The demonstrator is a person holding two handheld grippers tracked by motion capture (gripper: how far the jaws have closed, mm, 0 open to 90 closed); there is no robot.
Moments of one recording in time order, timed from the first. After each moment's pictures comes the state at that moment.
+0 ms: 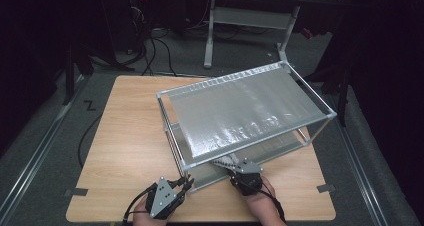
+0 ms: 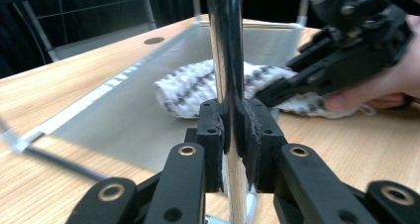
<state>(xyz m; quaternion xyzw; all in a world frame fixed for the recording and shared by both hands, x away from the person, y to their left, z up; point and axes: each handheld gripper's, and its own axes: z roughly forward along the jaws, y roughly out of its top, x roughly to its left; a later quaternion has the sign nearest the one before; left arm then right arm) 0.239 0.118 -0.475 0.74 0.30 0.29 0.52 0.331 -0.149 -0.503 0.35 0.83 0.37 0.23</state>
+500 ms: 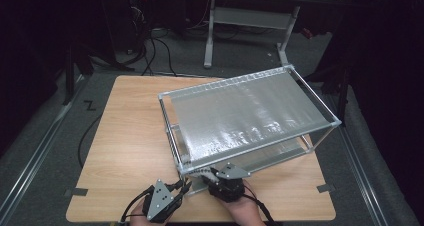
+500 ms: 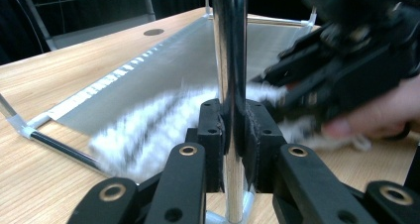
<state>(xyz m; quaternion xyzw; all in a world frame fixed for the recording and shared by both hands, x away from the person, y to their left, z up) 0.227 0.121 -0.473 0.74 0.32 0.27 0.52 0.309 -0.100 -0.495 0.32 0.82 0.45 0.15</state>
